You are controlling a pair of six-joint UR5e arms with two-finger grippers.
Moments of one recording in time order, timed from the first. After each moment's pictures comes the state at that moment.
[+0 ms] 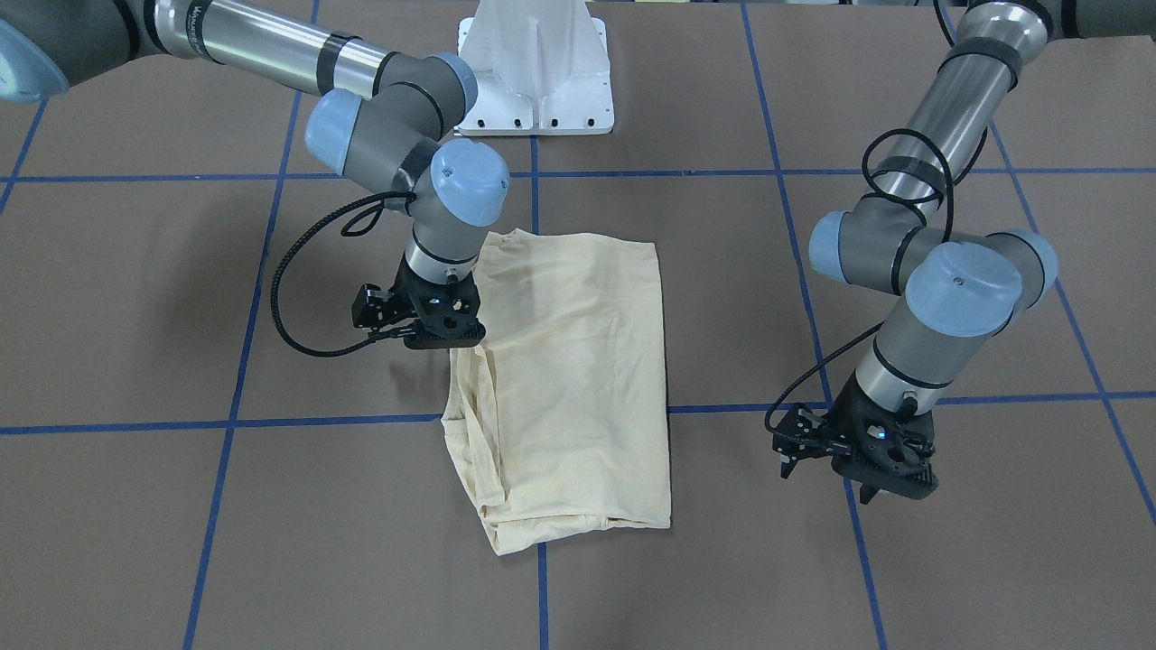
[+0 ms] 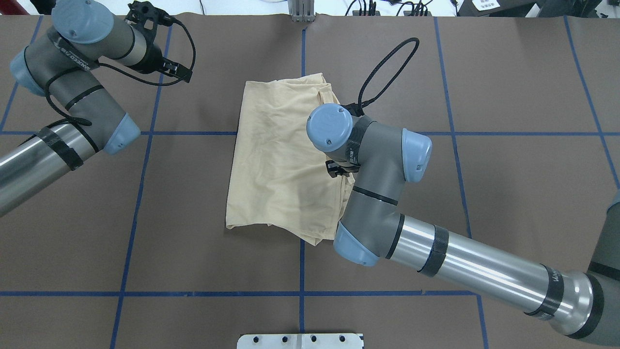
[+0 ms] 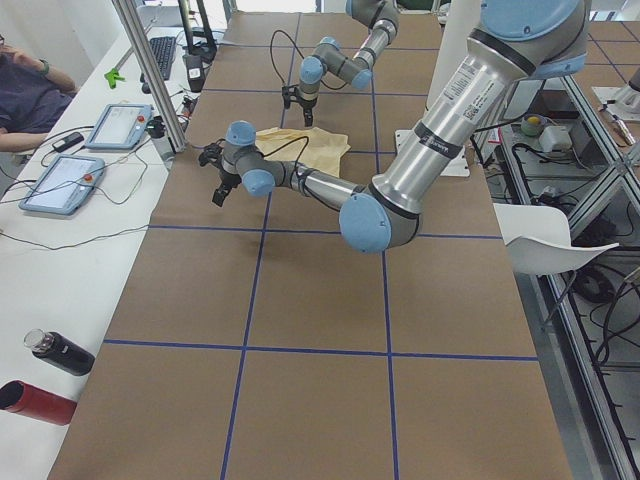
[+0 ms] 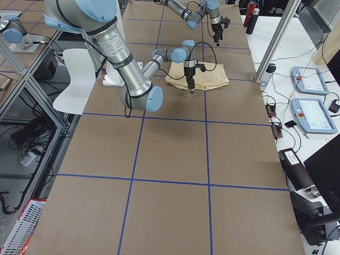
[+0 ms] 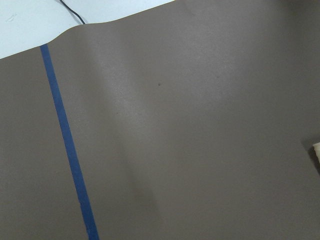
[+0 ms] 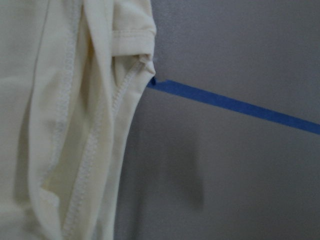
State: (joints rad) left arm -0.94 -2.21 -1.19 -2.23 -1.95 -0.60; right arm 0.54 -0.81 1.47 -1.85 1.65 0.88
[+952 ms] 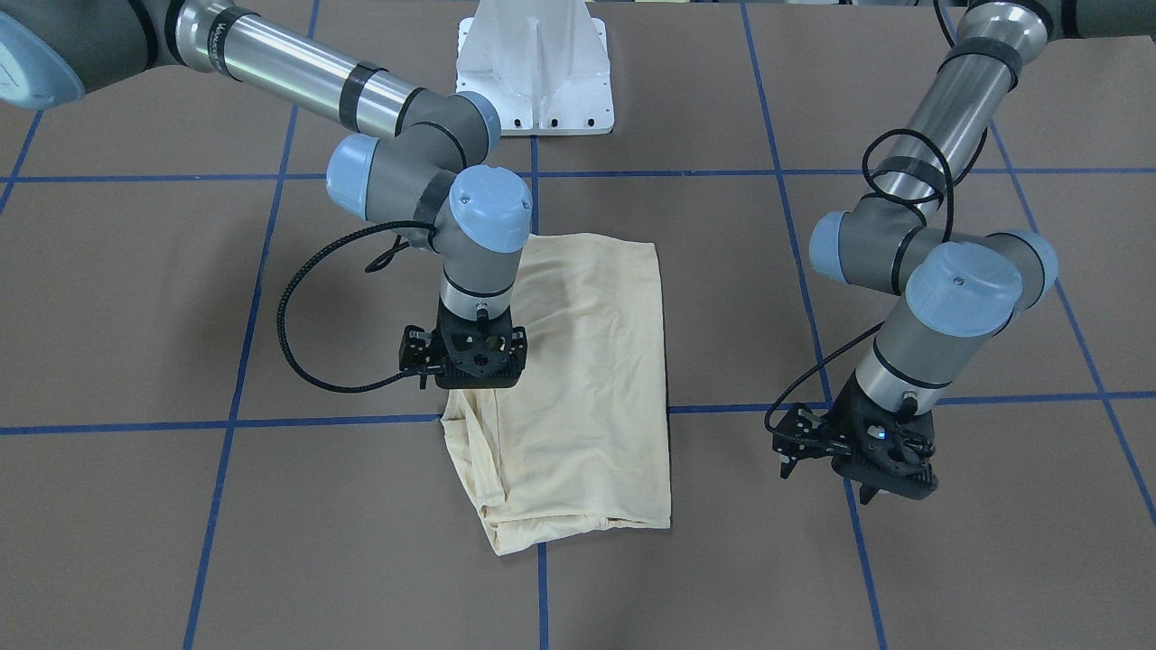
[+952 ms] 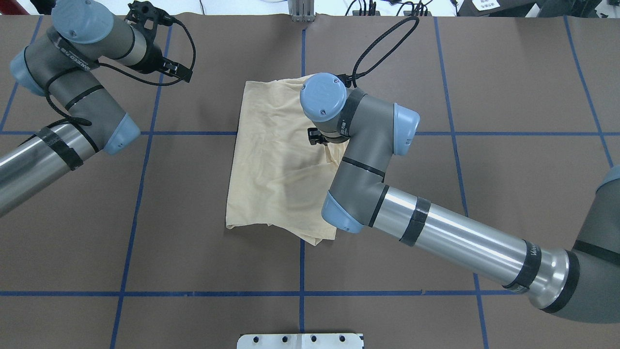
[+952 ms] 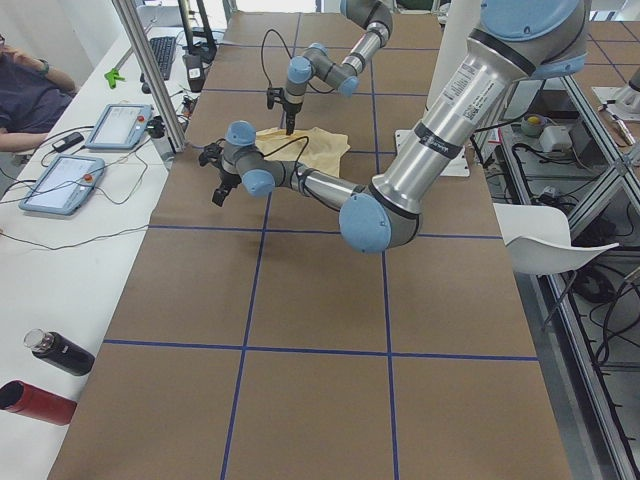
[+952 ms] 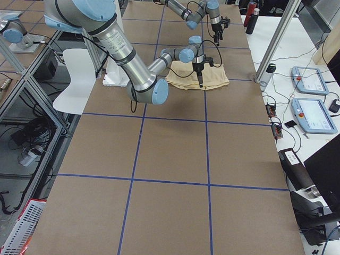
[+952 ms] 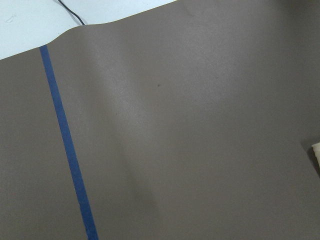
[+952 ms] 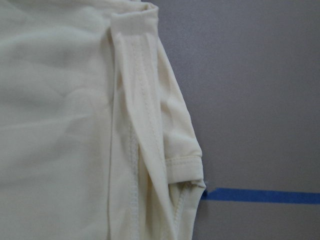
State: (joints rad) left arm -0.94 -2.21 -1.19 -2.23 -1.95 -0.60; right arm 0.57 -0.68 1.26 -1.58 1.66 1.03
